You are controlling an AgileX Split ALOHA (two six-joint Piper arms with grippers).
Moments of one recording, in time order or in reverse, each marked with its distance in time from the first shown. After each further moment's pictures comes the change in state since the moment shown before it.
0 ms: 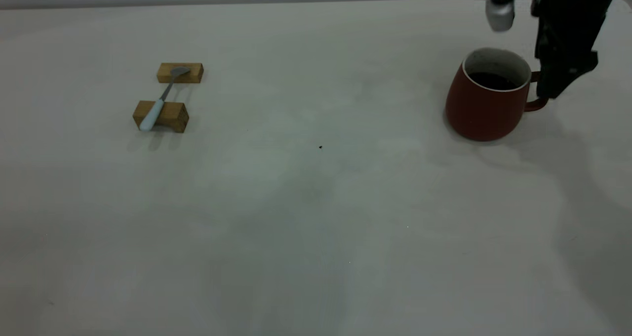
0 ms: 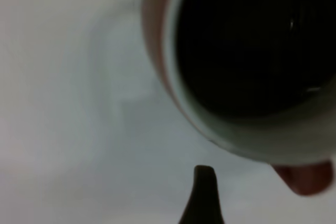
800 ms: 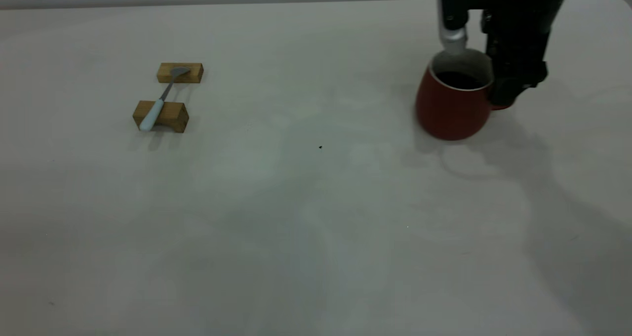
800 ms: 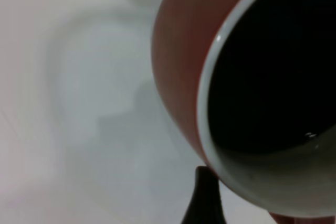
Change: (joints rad) left arm 0.000 0.000 0.000 0.000 0.000 0.000; right arm 0.132 0.022 -0.001 -0.007 -0.101 -0.019
